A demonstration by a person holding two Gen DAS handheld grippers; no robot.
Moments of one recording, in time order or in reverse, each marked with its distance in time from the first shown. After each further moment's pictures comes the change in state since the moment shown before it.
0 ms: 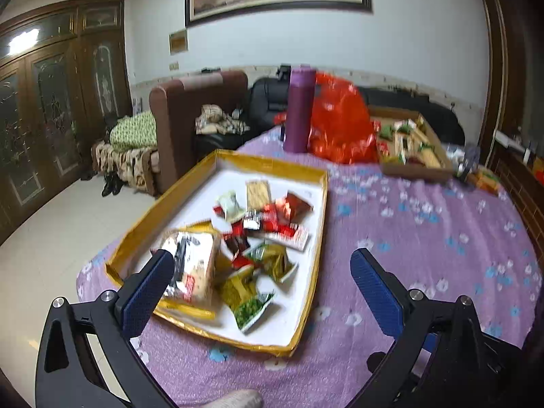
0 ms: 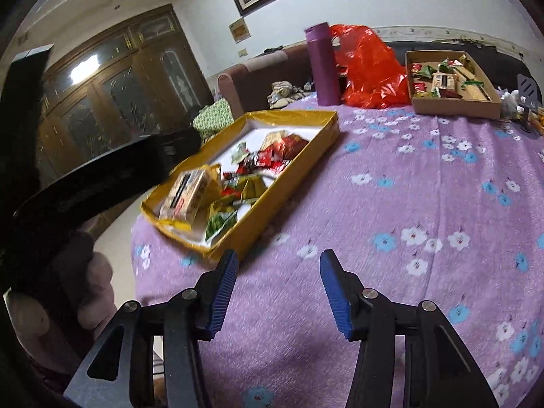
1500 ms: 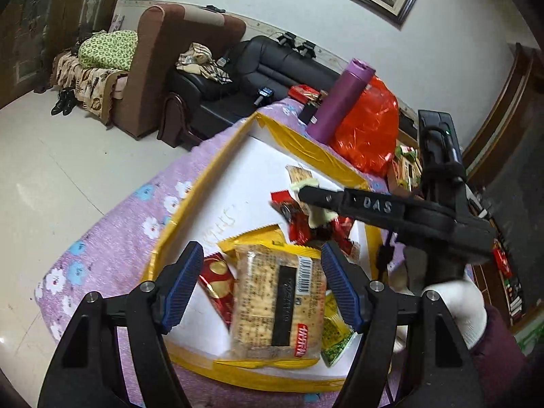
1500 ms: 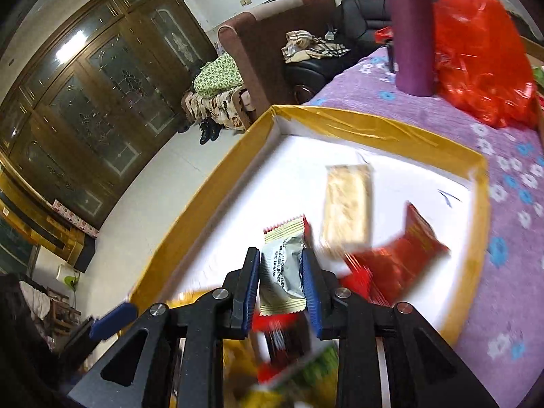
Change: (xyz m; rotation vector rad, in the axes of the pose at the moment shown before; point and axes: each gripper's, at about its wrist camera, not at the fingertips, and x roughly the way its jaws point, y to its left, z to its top) left arm 0.097 0.167 0.013 -0.285 0.180 -0.330; right arm 0.221 0.059 0.161 0.045 0.245 0.075
